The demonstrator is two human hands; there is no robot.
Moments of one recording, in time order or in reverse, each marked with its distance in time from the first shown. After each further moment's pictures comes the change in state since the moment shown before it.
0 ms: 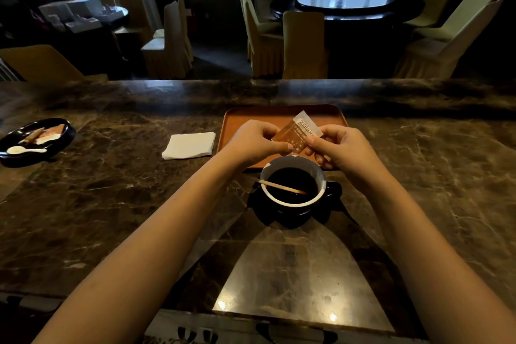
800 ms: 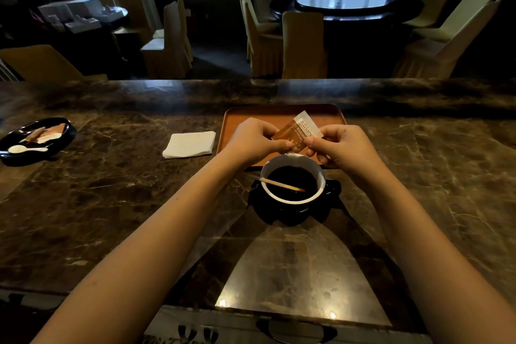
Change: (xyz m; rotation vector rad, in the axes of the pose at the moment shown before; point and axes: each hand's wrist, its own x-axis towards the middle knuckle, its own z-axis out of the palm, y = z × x) left_hand 0.000 -0.003 0.001 0.042 0.041 0.036; right_hand -0.004 -0.005 0.002 -0.085 0.032 -0.011
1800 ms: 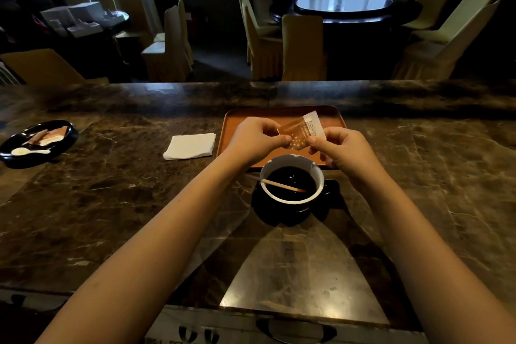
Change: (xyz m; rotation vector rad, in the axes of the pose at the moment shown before) left_hand -0.004 0.007 0.002 -0.056 0.078 0.020; right_hand 0.001 0.010 -0.001 -0.020 0.075 -0.017
